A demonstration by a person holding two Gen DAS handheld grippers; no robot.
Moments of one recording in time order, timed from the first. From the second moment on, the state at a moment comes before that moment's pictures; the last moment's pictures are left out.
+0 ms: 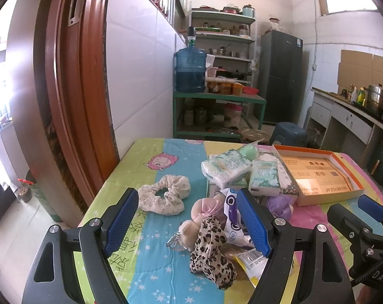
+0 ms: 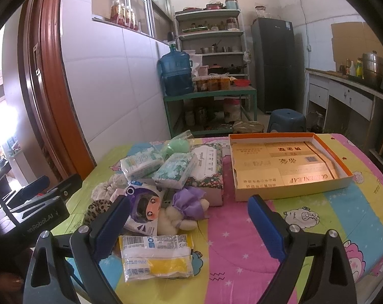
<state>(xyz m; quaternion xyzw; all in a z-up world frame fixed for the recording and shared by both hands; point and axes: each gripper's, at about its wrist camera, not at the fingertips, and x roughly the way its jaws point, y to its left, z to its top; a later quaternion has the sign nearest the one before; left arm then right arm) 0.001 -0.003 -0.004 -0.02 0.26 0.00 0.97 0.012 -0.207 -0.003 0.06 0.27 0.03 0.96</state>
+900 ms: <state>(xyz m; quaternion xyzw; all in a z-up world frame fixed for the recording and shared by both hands) 0.001 -0.001 -0.008 -0.02 0.26 0.01 0.97 0.015 -0.206 -0.008 0.06 0.28 0.04 0.96</state>
